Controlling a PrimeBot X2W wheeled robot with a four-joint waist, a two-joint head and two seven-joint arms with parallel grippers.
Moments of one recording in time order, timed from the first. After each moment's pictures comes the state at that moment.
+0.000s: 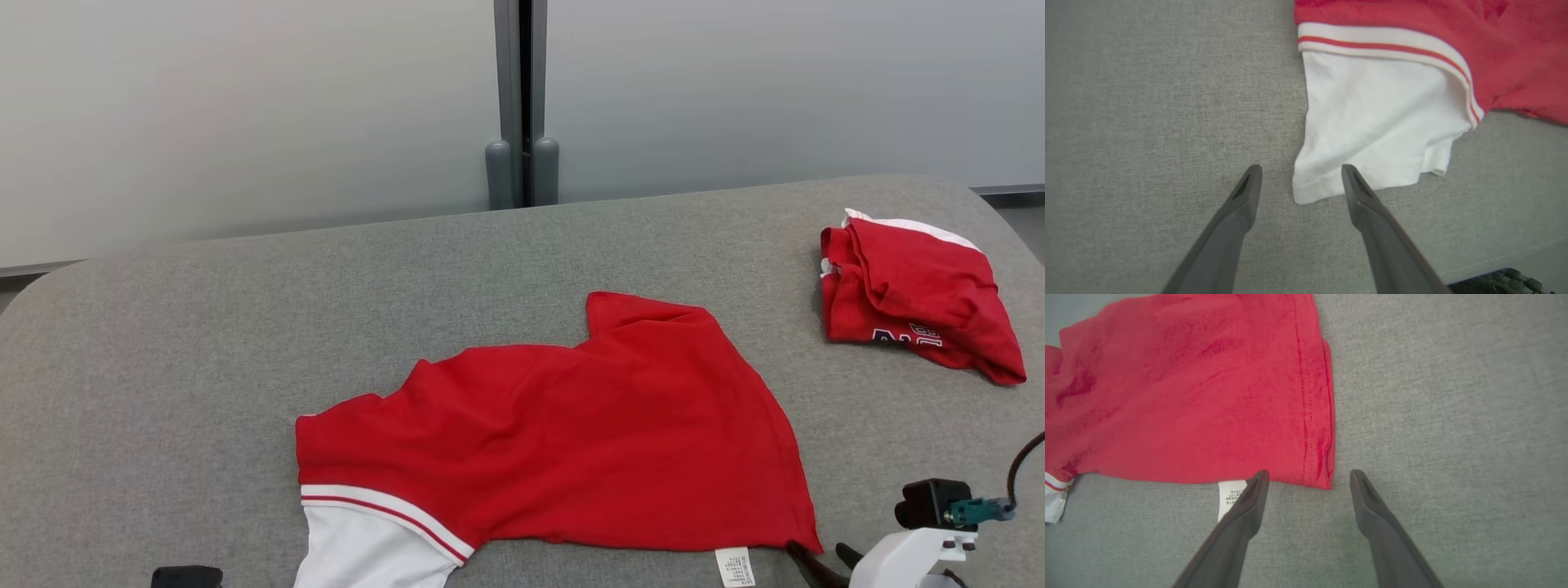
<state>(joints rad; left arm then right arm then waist) 0.22 0.47 -0.36 -0.02 -0.69 0.23 0.35 0.02 -0.22 0.11 0.27 0.54 0.13 0.51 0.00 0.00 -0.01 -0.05</state>
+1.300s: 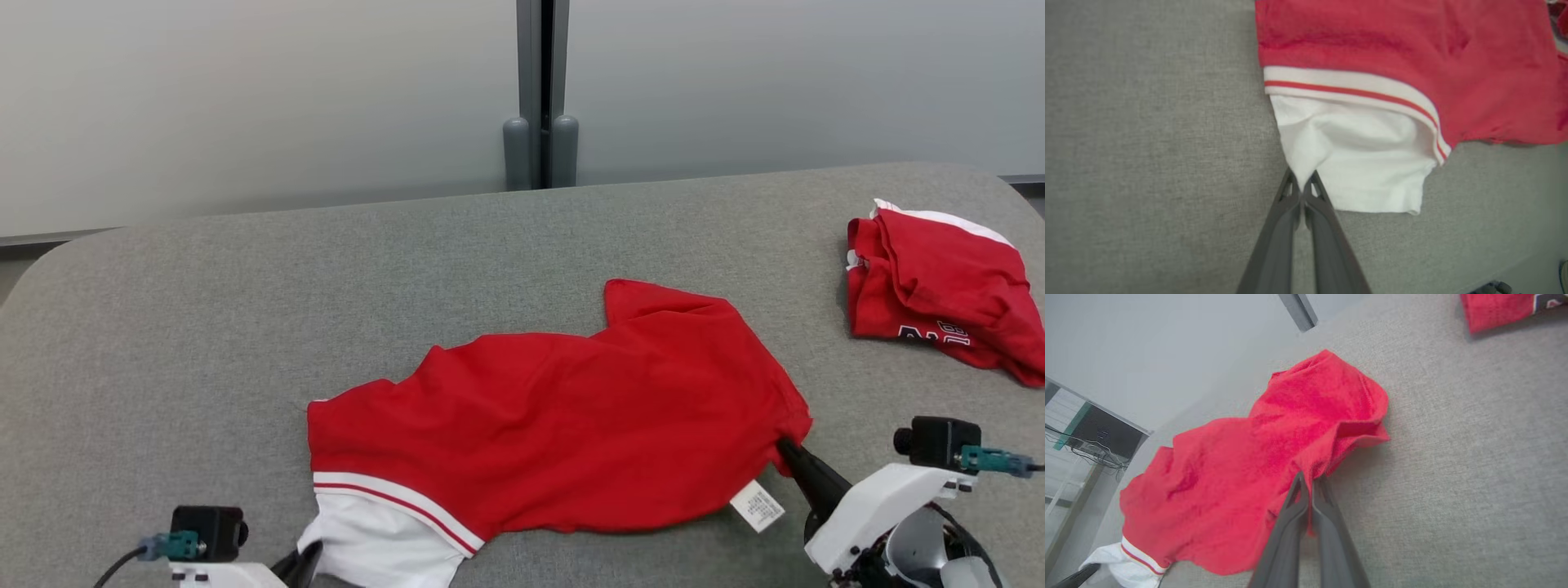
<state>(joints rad) 0.06 0.42 -0.41 0.11 -0.74 0.10 0.32 -0.11 -0.17 0.16 0.33 0.70 0.13 0.33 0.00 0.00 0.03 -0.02</state>
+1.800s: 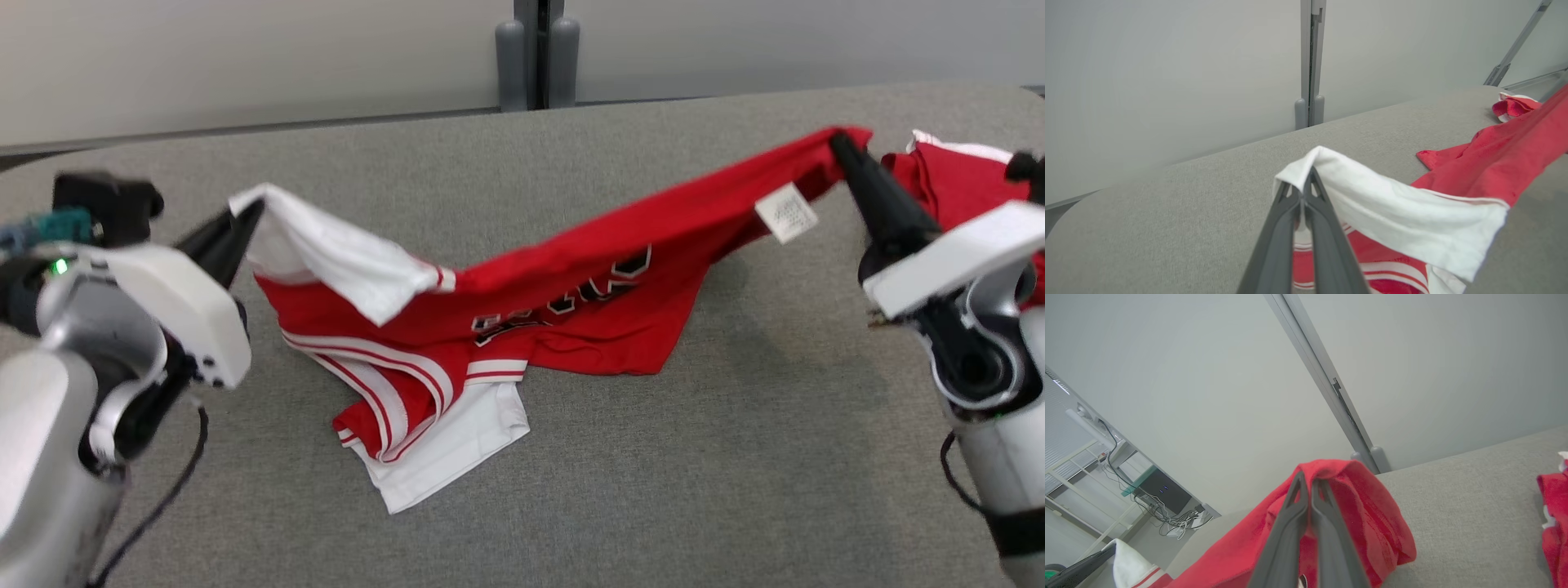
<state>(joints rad) -0.46 0.52 -0.35 0.01 -0.67 0.02 0.40 -0.54 -0.31 0.24 0.24 0.95 0.13 0.21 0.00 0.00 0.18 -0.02</state>
